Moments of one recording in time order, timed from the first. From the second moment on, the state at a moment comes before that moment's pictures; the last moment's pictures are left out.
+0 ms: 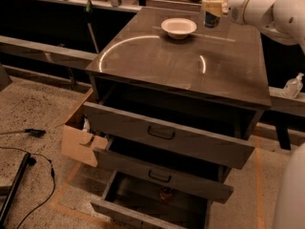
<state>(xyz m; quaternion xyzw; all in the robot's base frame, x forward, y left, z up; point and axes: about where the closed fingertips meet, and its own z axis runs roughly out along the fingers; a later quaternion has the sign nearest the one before) 0.838 -0.211 1.017 -0.28 0.68 0.09 0.67</state>
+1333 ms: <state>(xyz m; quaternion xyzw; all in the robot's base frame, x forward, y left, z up) 0.921 -0.160 1.000 -0.21 0.71 0.09 0.67</state>
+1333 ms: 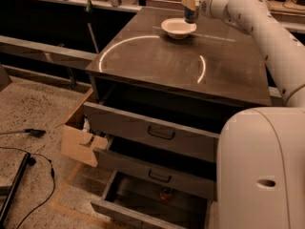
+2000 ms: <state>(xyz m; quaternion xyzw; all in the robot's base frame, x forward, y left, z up) 0.947 -0.148 0.976 -0.19 0.73 0.08 0.65</state>
